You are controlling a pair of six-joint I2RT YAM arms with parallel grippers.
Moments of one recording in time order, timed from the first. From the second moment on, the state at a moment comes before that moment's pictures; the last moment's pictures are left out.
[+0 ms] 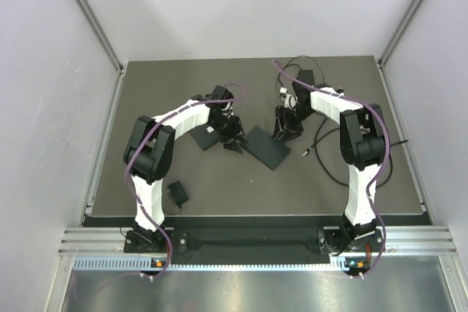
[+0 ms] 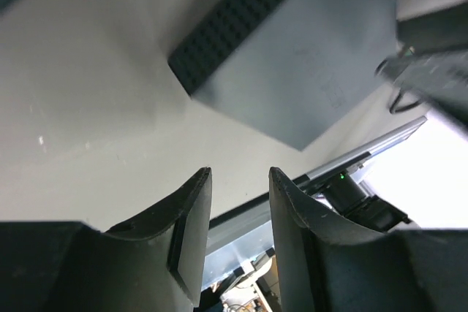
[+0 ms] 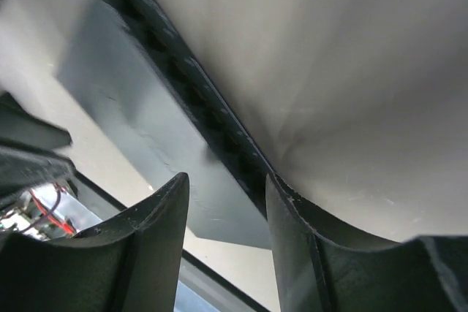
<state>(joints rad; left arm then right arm) -0.48 1.99 1.45 -0.71 0.51 -0.81 0.29 2.08 1.54 -0.82 -0.53 0.22</state>
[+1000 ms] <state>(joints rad) -0.53 2.31 1.86 -0.66 0.58 -0.91 0.30 1.66 1.01 -0.56 -0.67 0.36</state>
